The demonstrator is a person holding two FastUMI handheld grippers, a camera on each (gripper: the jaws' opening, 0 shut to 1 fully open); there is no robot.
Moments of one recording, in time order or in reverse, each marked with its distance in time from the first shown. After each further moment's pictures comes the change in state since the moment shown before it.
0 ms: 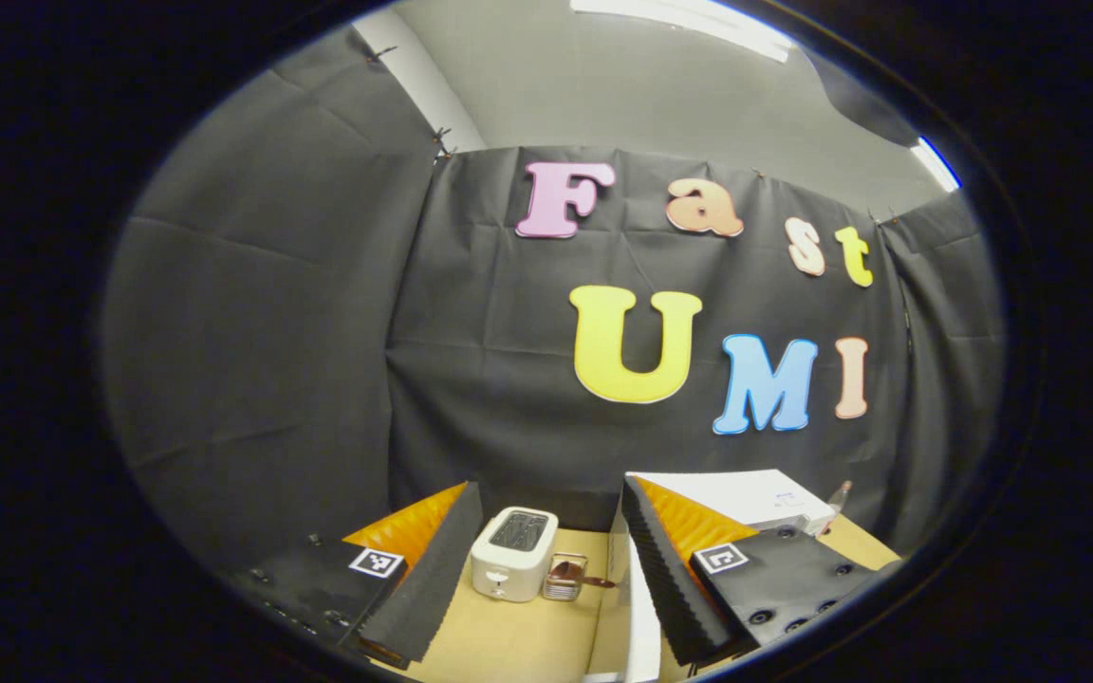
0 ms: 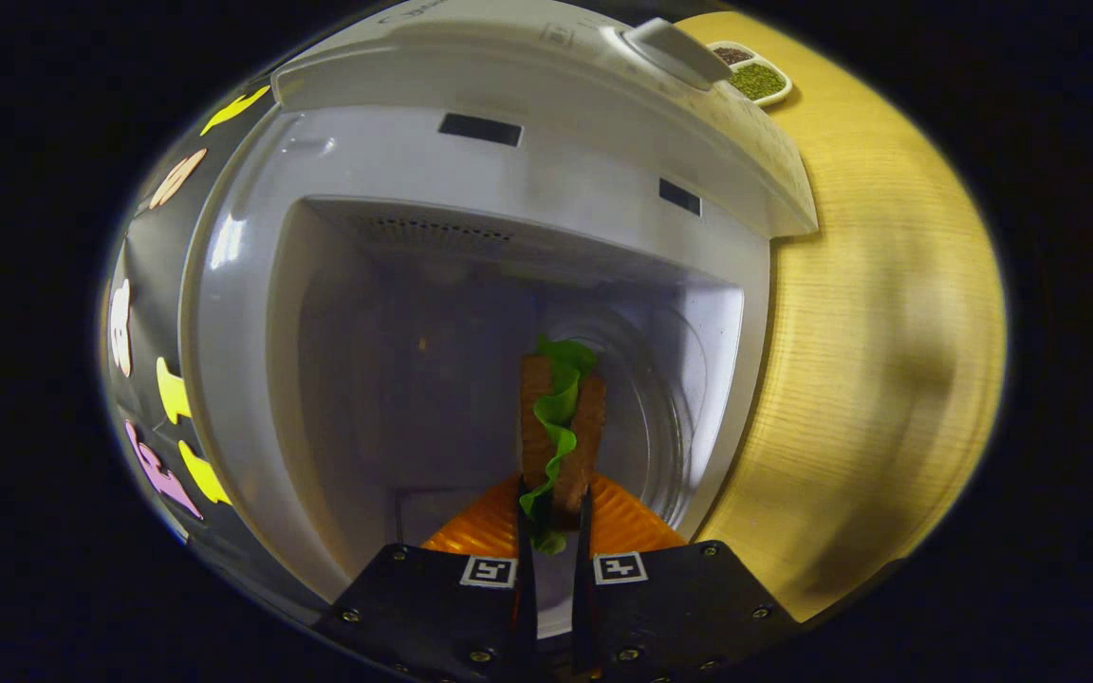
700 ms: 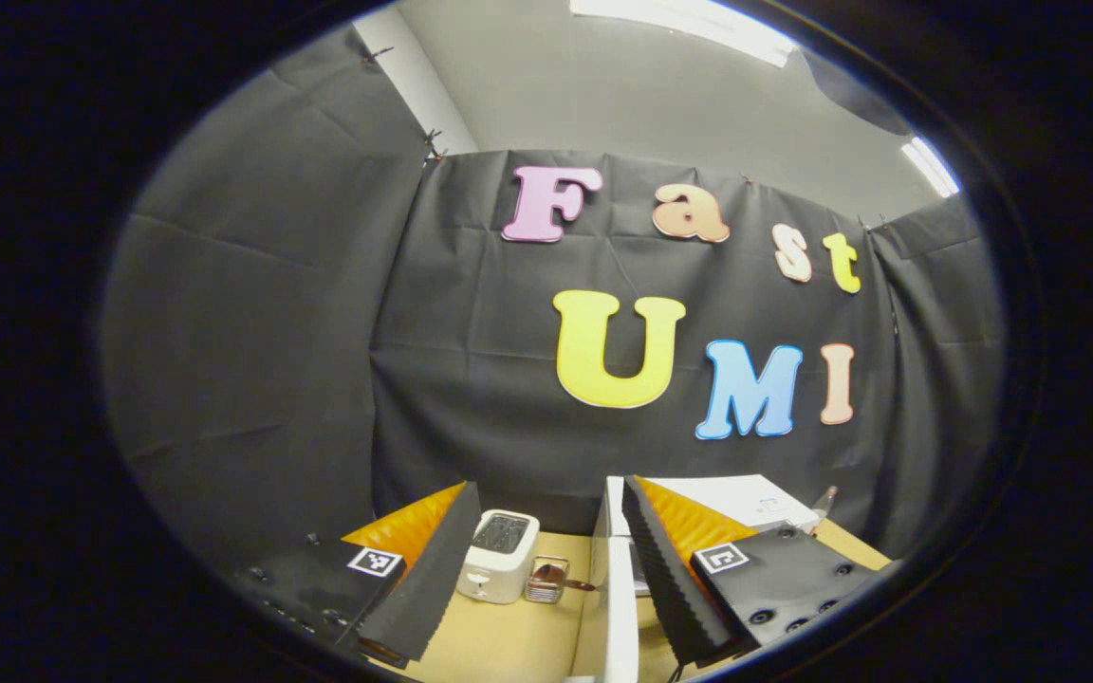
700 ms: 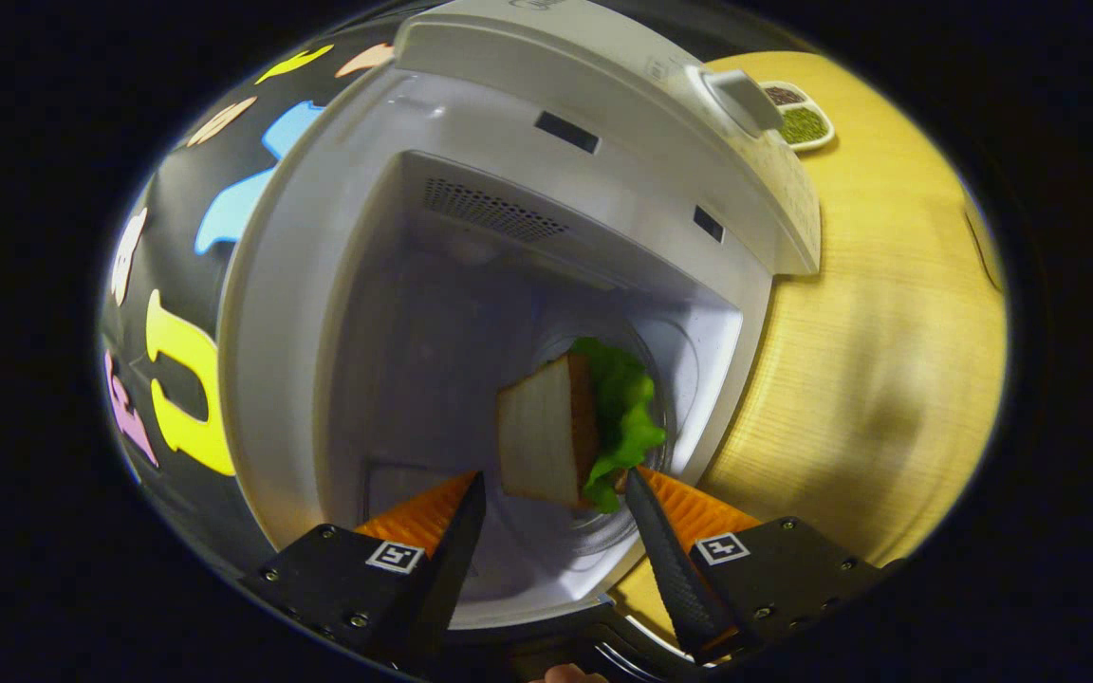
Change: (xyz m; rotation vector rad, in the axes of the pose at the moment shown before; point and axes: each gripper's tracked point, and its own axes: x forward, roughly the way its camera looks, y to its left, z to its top) left arm 0.001 -0.039 0.007 -0.012 -0.026 -0.068; right arm -0.040 -0.006 -0.003 -0.257 0.040 -0.056
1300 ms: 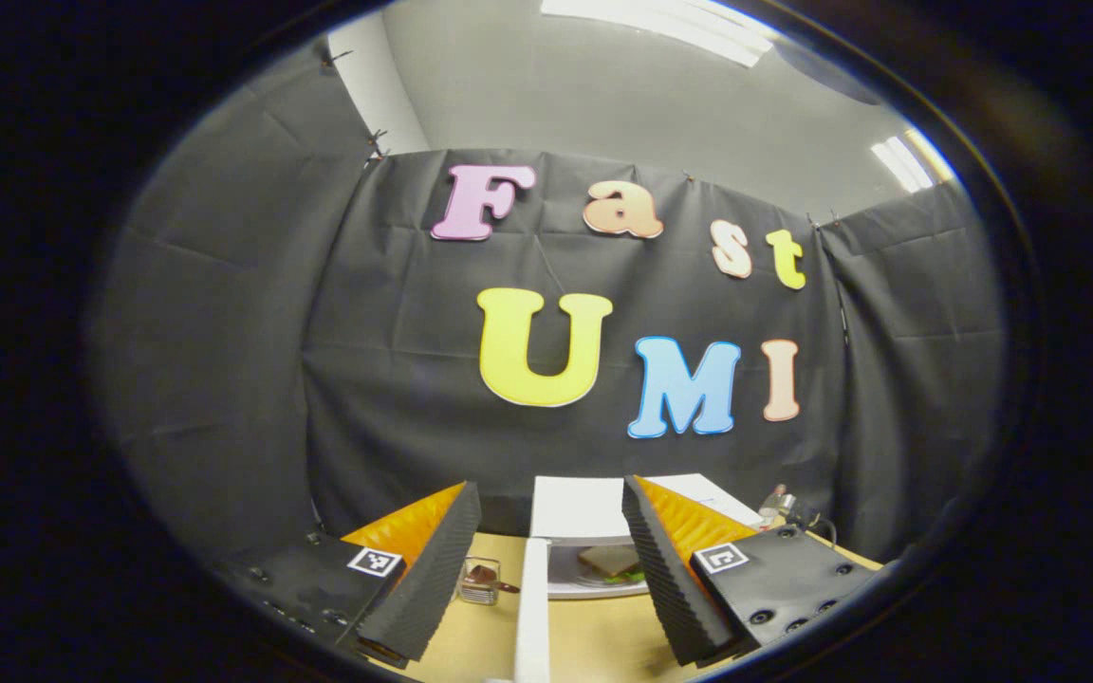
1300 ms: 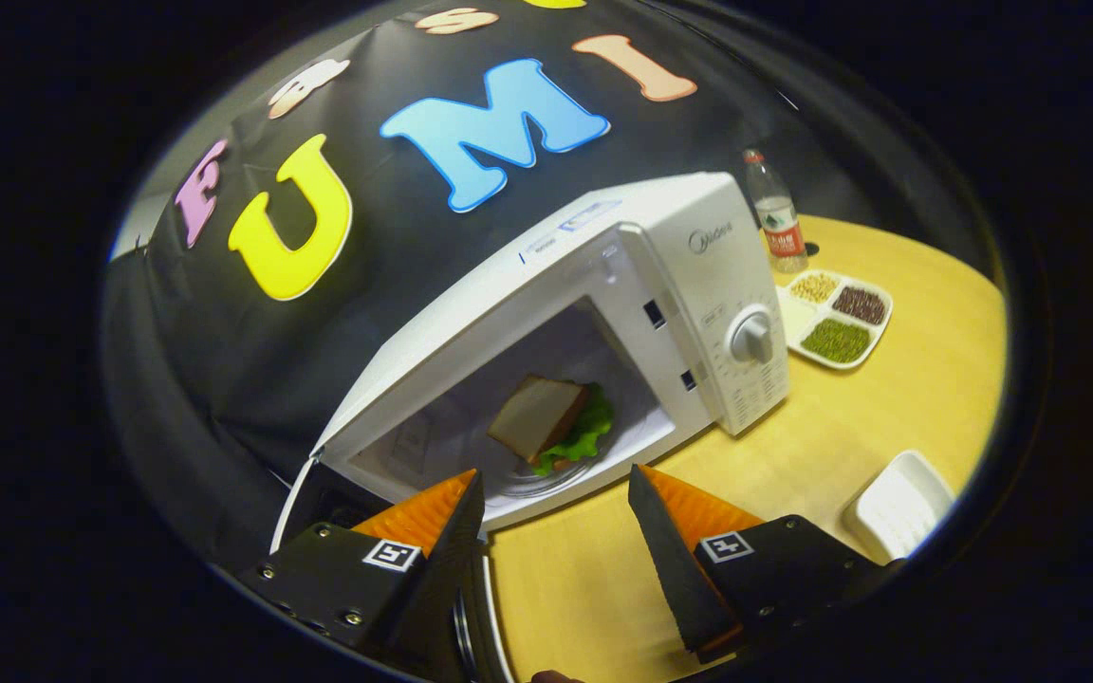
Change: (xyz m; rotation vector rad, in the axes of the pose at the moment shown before) left arm 0.006 -0.101 -0.014 0.021 -0.006 -0.159; right arm -0.138 -0.027 0.049 -0.680 -0.038 0.023
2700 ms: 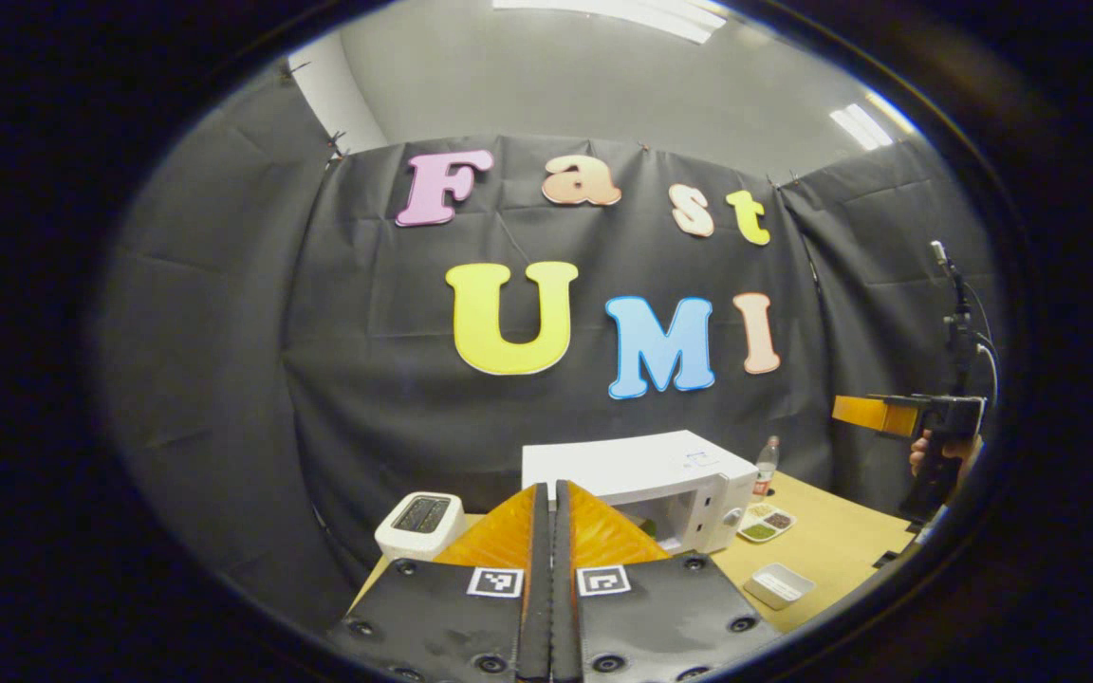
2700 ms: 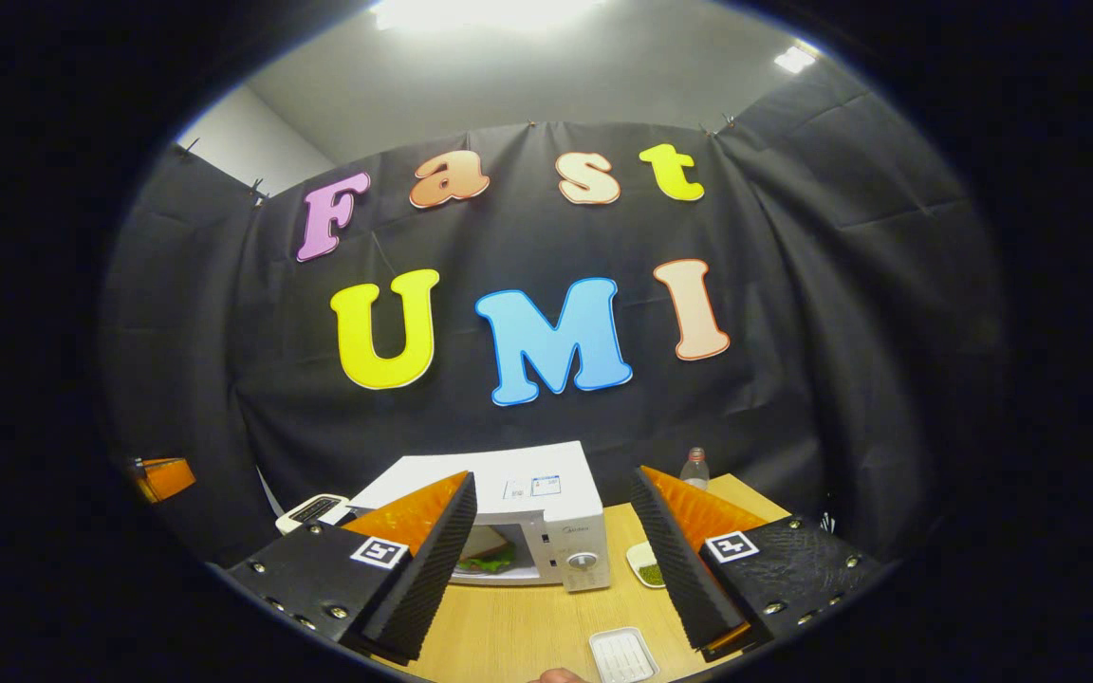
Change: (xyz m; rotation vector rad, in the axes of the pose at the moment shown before) left arm -0.024 0.002 -0.053 0.105 0.051 -0.050; right arm -0.231 -0.021 0.191 -0.354 -0.449 0.022
